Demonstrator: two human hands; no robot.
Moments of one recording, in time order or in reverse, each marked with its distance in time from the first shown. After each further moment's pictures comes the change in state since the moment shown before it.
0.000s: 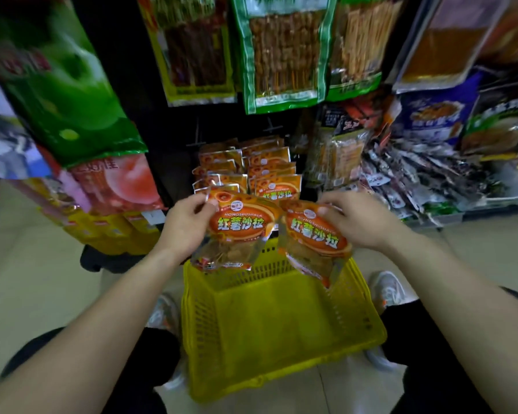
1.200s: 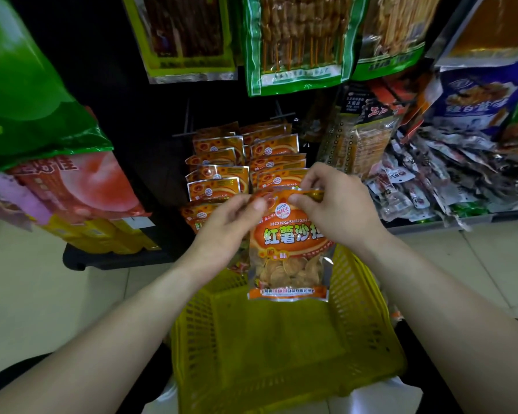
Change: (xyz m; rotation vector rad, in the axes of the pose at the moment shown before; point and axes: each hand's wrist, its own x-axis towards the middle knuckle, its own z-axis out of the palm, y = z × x) left_hand 0.022 0.024 0.055 -0.518 -0.305 -0.096; right_hand 0.080 -0.015 0.042 0.240 0.331 0.092
